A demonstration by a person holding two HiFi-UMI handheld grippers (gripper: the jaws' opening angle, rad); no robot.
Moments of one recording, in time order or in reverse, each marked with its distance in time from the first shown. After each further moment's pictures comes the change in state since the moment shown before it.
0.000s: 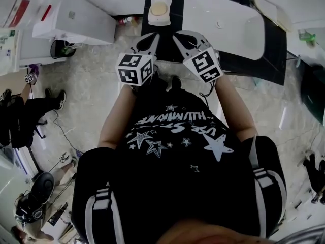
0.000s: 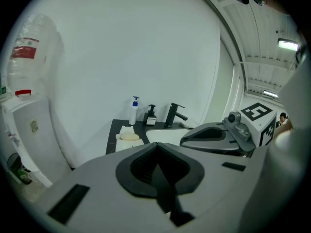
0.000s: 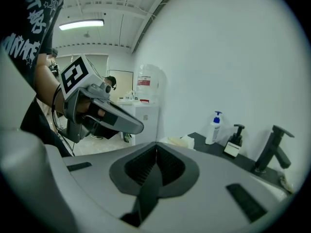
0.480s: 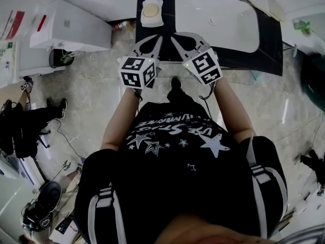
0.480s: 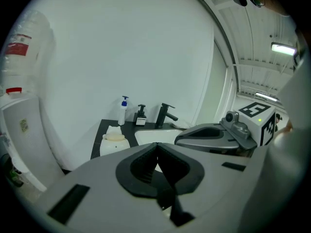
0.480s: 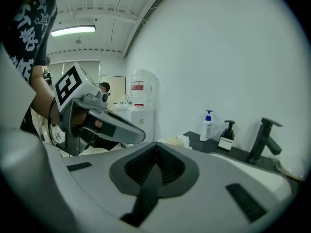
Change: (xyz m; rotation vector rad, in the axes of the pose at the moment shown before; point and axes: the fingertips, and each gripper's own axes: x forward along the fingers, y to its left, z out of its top) left arm 0.005 -0.035 -0.002 0.008 -0.007 -0.078; right arm -0.024 0.000 0.001 0.093 -0.032 -0.047
